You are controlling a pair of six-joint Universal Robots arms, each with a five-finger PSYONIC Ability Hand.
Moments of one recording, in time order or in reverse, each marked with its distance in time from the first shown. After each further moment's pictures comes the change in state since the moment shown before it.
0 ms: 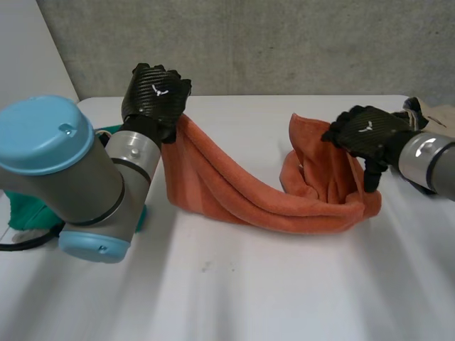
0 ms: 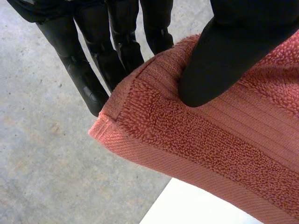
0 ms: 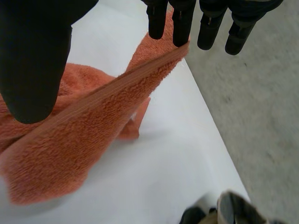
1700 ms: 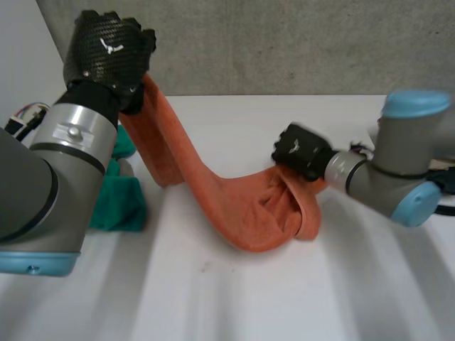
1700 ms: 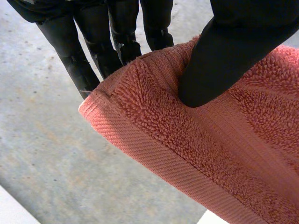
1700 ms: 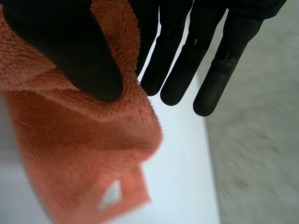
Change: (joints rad) left arm 0.038 0.266 -0.103 -0.004 -0.002 -0.008; right arm 0.161 0.335 -0.226 -0.203 -0.079 -0.168; left_hand 0.000 0.001 0.001 0.000 0.000; right_hand 0.842 0.948 0.970 0.982 0.915
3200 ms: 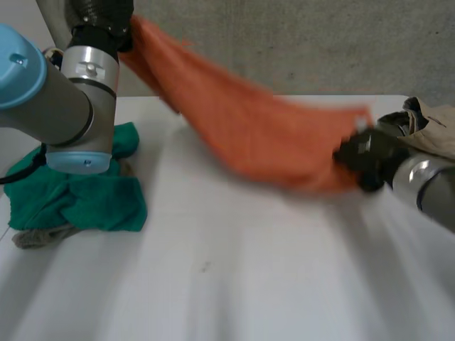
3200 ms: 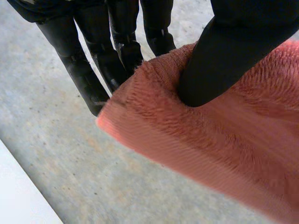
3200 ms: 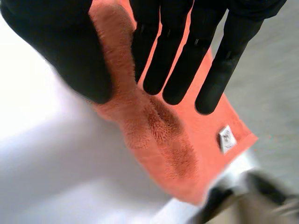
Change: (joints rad) left arm 0.113 -0.368 0.414 0.166 0.027 -0.017; right arm -0.140 -0.421 0.442 0.070 0.169 0.248; left_hand 0.000 0.002 0.003 0.001 0.000; right_hand -0.088 -0.082 -0.089 -0.097 -0.074
